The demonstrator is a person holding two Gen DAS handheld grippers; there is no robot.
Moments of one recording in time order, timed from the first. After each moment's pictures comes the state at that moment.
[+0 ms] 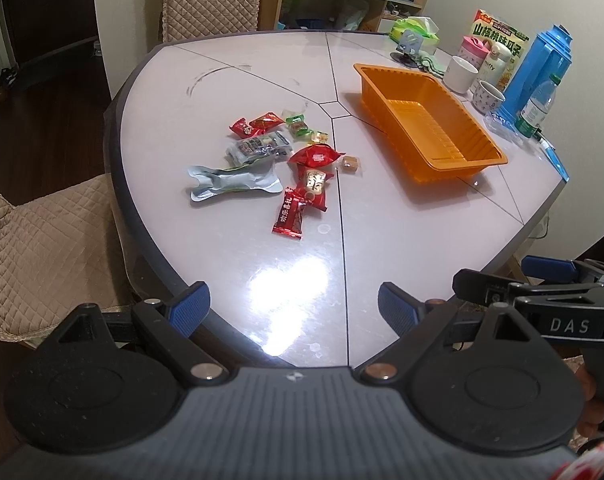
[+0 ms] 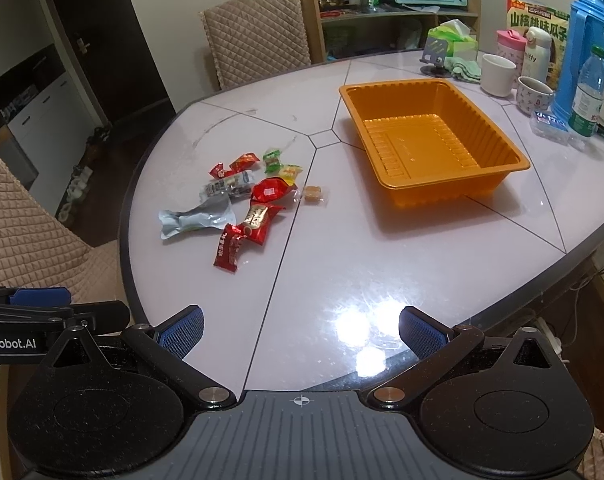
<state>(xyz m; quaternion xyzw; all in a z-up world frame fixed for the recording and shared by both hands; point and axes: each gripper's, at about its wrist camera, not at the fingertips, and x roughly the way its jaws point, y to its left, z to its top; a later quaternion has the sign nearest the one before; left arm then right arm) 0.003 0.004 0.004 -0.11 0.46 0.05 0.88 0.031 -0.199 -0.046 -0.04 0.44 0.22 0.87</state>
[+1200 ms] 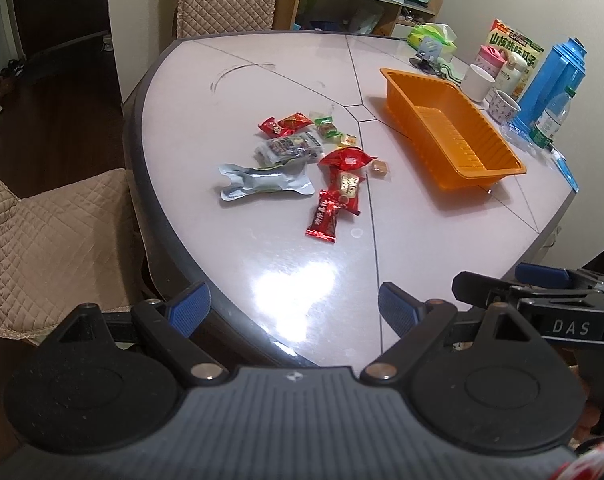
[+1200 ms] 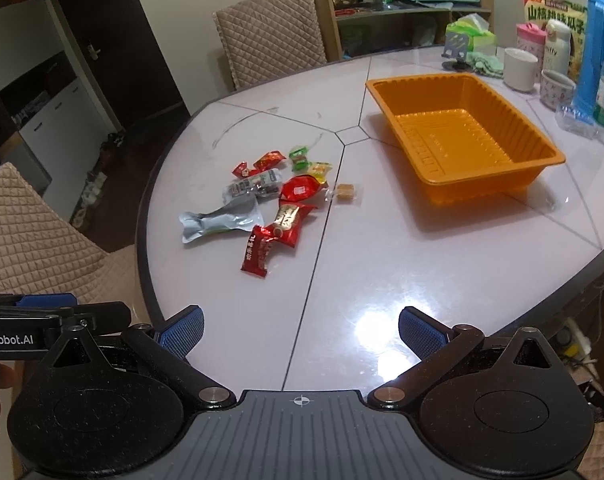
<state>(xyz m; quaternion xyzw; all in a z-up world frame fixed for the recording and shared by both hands) 0.000 0.040 -0.011 -0.13 0.45 0.06 0.88 0.038 -0.170 -0.071 -0.02 0.44 0.24 0.86</state>
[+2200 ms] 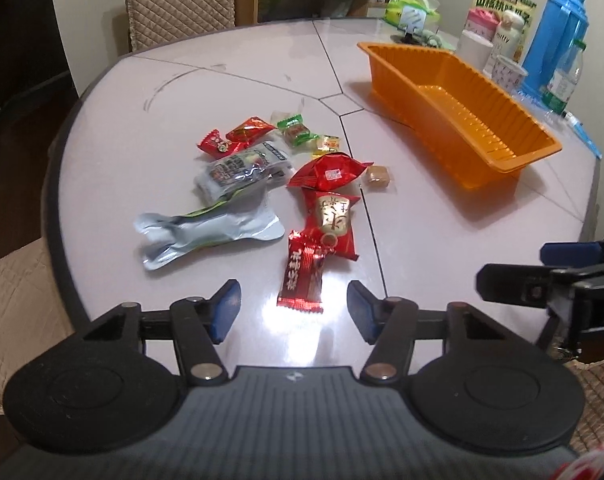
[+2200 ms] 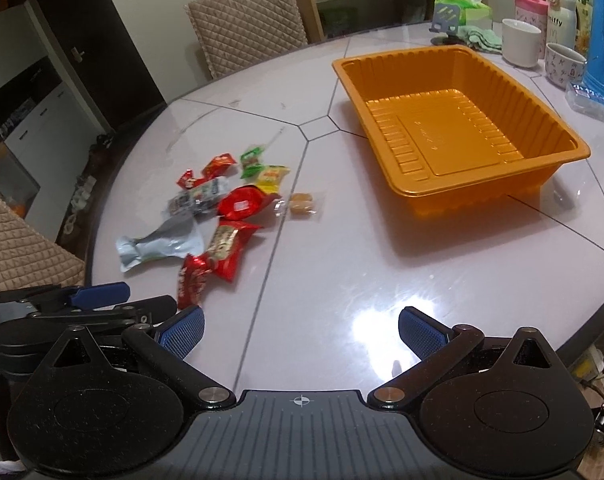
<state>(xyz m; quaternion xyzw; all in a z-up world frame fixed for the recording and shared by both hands) 0.111 0.011 -0.092 -0.05 0.45 0.03 0.89 0.129 -0.192 -0.116 -0.01 0.46 0.23 0.85</state>
